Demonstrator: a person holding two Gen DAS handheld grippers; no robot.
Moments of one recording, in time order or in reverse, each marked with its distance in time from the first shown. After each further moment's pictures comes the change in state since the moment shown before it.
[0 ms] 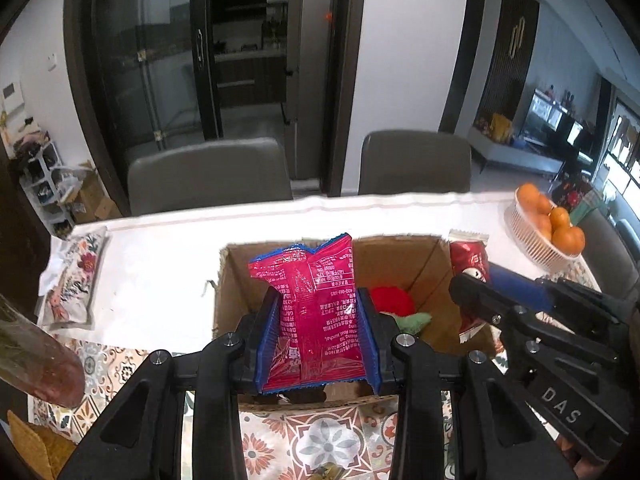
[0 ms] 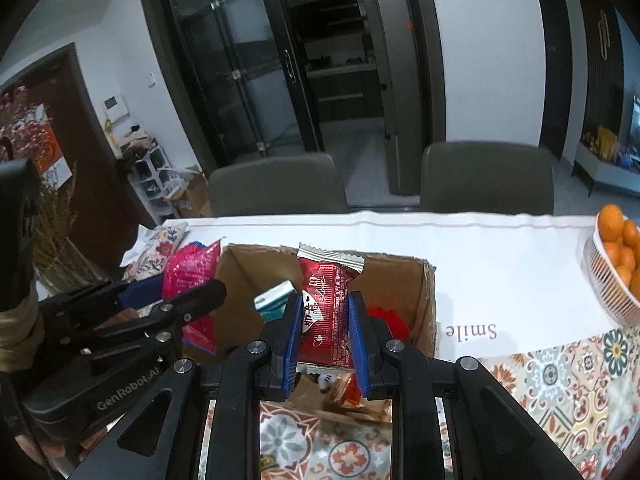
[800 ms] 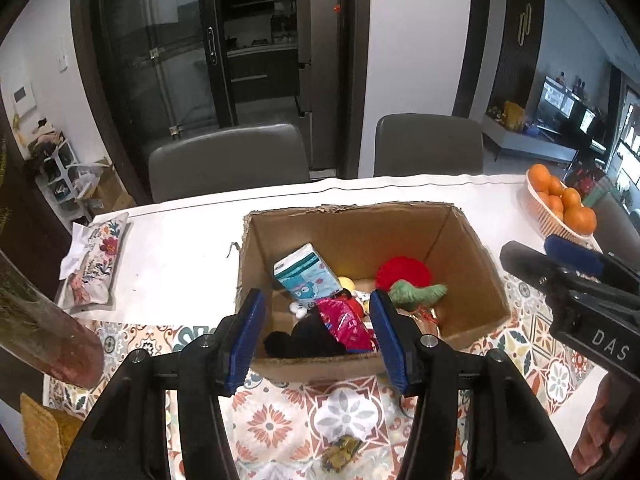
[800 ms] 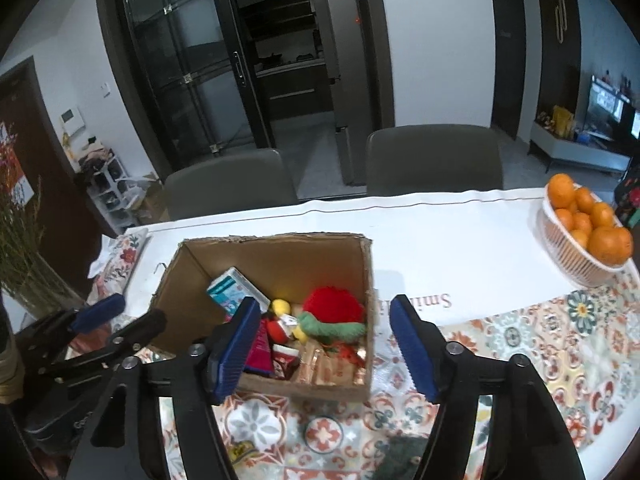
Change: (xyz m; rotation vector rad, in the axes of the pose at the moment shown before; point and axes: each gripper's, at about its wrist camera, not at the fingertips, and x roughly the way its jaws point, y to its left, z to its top) left arm -0.027 -0.004 -0.029 0.024 0.007 0.077; right arm -0.030 -0.014 -0.014 0.083 0.009 -0.165
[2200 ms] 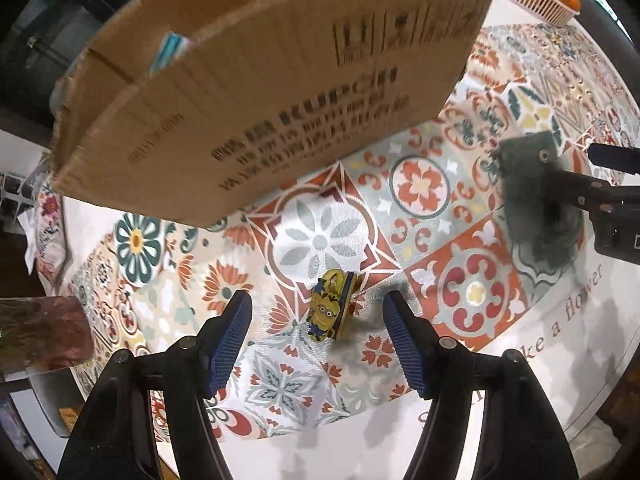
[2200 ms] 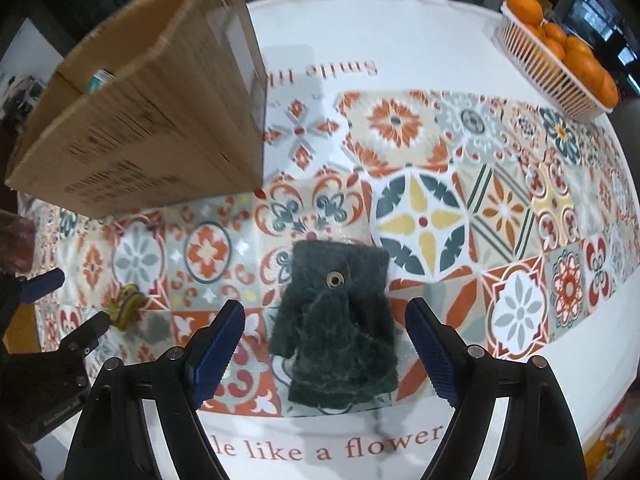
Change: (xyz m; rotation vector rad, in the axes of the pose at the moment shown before) left arm 0.088 -0.063 -0.114 0.380 0.581 -0.009; right arm 0.065 -0.077 -0.136 0.112 0.580 -0.162
